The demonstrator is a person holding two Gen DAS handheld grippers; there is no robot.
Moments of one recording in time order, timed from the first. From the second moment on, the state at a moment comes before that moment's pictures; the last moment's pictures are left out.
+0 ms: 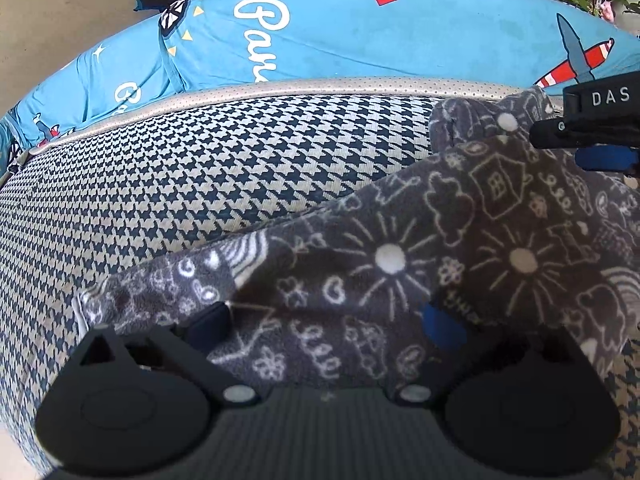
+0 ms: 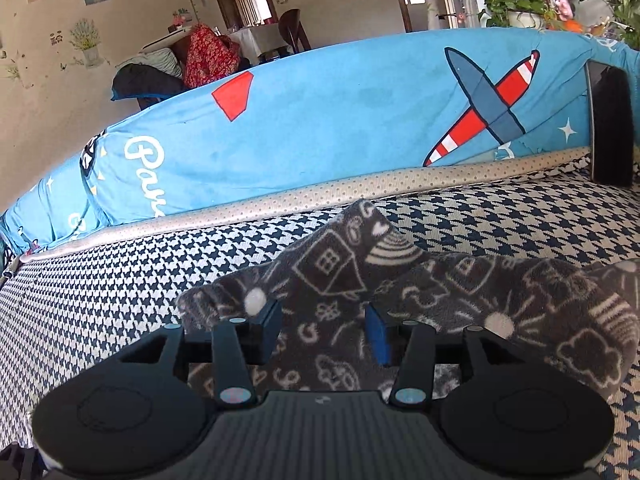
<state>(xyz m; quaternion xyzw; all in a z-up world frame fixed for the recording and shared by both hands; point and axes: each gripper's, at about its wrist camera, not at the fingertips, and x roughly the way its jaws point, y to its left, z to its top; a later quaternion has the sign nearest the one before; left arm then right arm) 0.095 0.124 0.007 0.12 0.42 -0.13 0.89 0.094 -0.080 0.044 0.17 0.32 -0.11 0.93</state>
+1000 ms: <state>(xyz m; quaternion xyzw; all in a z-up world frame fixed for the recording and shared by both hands) 0.062 0.171 0.013 0.09 0.40 -0.12 0.91 0.026 -0.009 0.033 0.08 0.35 -0.09 0.93</state>
